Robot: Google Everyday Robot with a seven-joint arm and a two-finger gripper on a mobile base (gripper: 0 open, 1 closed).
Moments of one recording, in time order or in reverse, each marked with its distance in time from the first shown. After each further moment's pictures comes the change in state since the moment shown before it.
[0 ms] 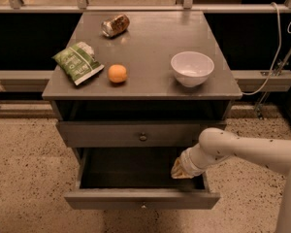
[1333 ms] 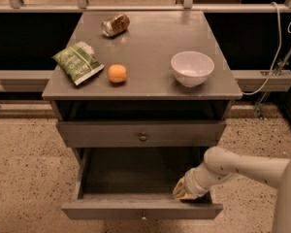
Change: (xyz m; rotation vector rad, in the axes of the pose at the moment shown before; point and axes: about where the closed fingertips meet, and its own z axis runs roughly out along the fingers) arm 0.025 0.066 0.061 -0.125 -0.112 0.099
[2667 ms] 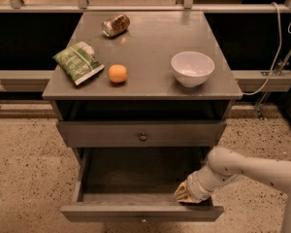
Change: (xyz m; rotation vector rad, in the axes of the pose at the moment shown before) arm -0.007 0.030 -0.011 -0.076 -0.039 -0.021
